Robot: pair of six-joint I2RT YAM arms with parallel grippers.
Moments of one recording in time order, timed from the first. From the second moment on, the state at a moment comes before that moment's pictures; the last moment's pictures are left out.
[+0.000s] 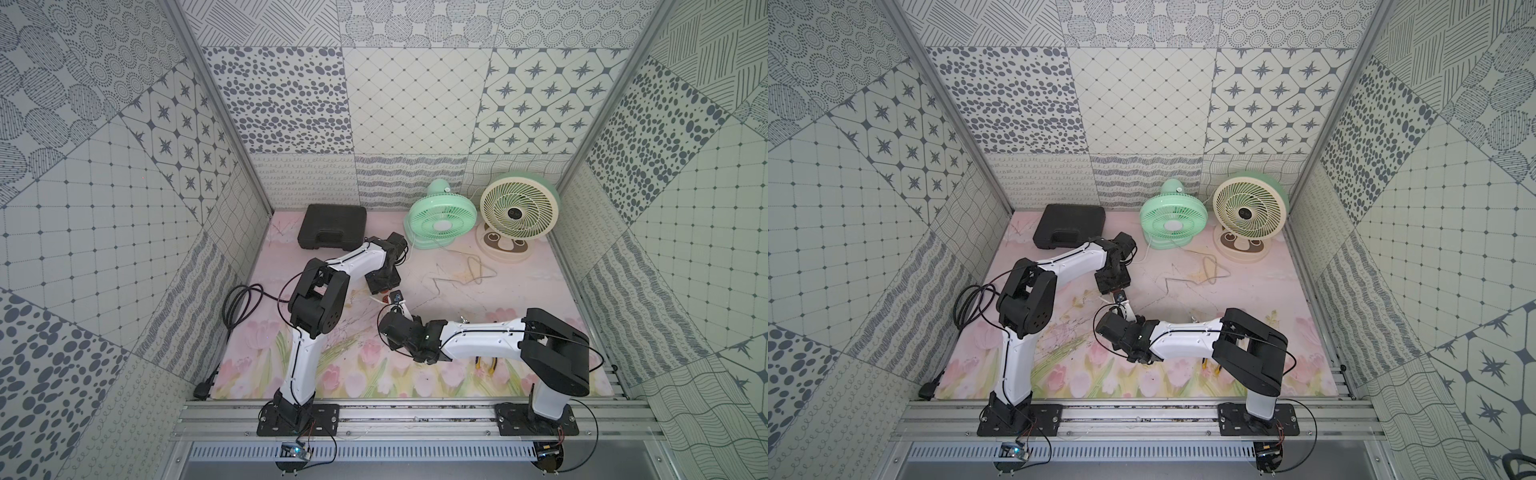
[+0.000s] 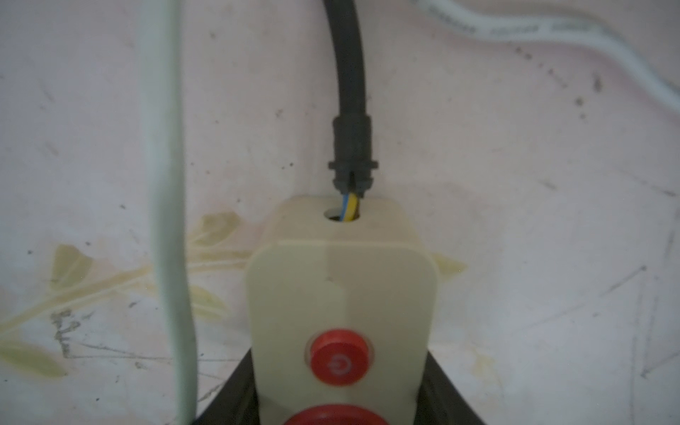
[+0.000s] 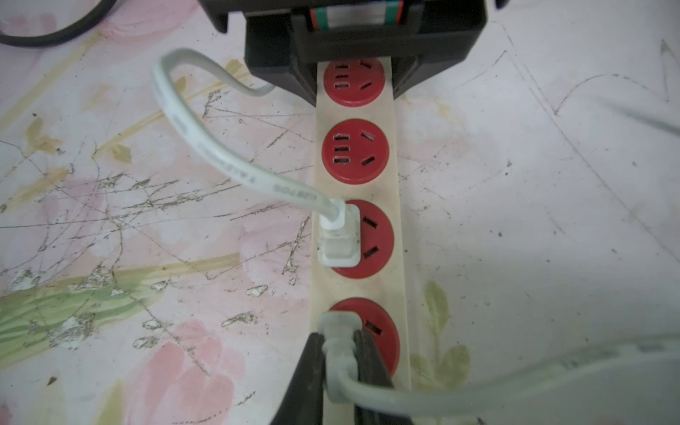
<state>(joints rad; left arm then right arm) -0.49 2.18 1.65 -0.95 -0.09 -0.89 1.19 1.79 1.03 -0.20 0.51 0.66</state>
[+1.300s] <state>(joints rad) -0.49 2.18 1.64 -0.94 -0.09 -0.89 1.07 1.71 0.93 -0.09 0.24 0.74</state>
